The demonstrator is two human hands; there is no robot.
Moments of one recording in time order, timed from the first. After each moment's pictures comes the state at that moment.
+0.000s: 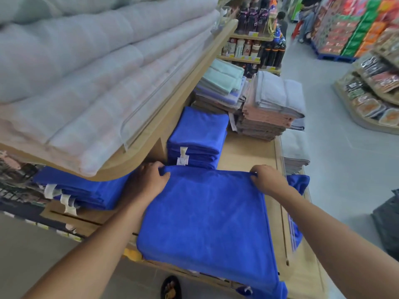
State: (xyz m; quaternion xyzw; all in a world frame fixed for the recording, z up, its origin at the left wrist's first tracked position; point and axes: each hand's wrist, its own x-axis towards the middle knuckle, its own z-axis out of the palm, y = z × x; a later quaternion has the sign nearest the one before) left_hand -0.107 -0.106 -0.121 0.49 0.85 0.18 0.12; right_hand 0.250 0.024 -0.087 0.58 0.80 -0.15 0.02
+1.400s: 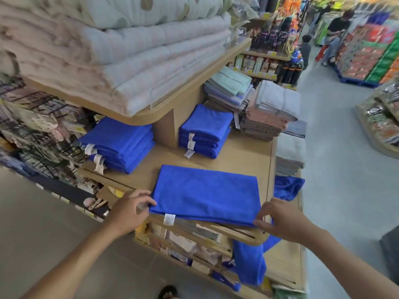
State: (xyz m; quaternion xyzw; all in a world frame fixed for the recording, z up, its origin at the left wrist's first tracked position) left_hand -0.048 -0.339 -0.093 0.54 0.79 0.24 0.18; right_hand 0.362 -0.139 -0.043 0.37 0.91 -0.14 0.06
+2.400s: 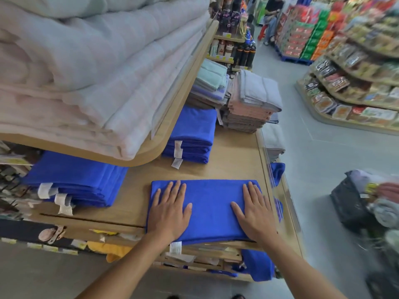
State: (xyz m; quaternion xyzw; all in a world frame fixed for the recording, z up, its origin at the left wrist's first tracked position) left_hand -0.018 -0.206 -0.148 0.67 0.73 0.06 0.04; right_hand 0.259 -0.147 -0.144 0.64 0.76 -0.08 -0.04
